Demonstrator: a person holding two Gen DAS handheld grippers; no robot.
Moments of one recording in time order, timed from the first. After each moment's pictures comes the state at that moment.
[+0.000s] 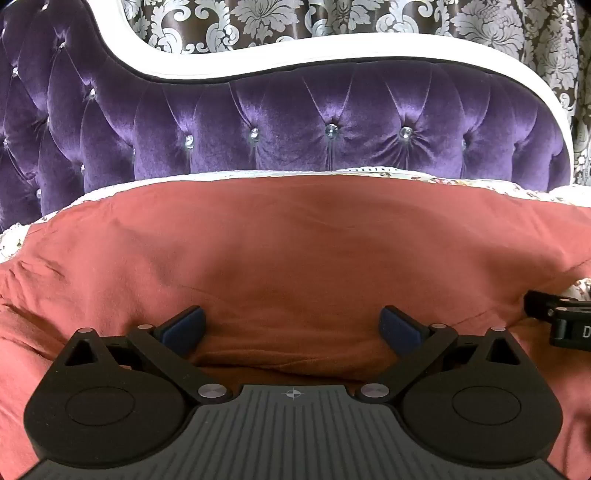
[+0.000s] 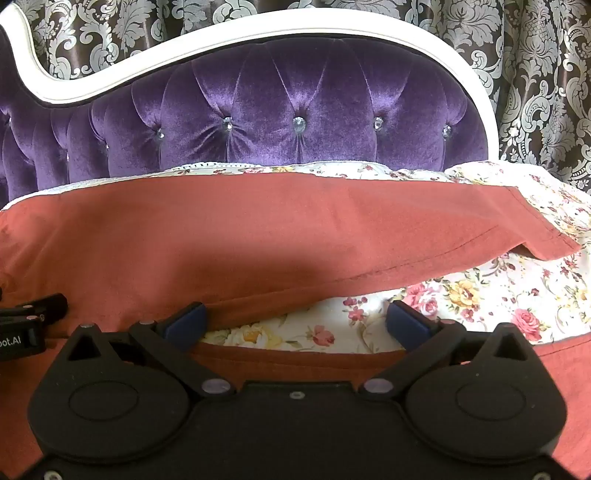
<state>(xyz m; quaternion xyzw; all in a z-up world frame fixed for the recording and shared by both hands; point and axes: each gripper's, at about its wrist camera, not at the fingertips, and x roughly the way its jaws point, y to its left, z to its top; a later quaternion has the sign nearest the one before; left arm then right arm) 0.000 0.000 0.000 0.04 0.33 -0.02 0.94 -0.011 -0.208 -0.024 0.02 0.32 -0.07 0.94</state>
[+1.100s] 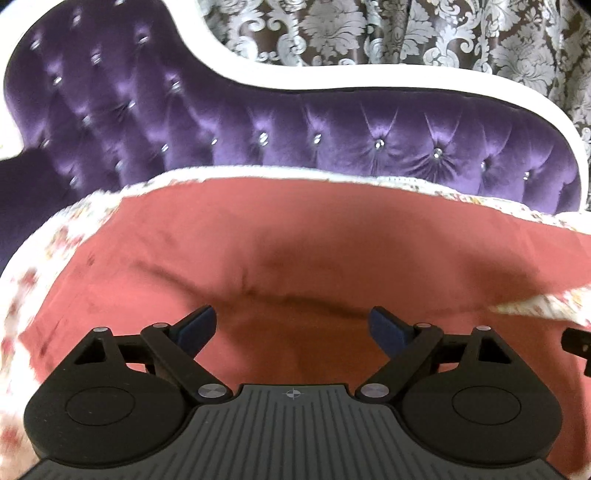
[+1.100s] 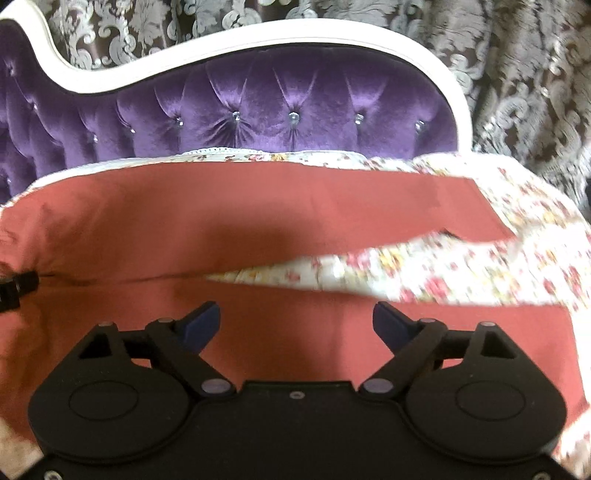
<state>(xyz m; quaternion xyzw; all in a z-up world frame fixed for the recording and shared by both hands) -0.085 0.022 0.082 0.00 0.38 0.06 0.92 -0.087 -0.219 0.057 0.02 0.40 -0.06 0.92</state>
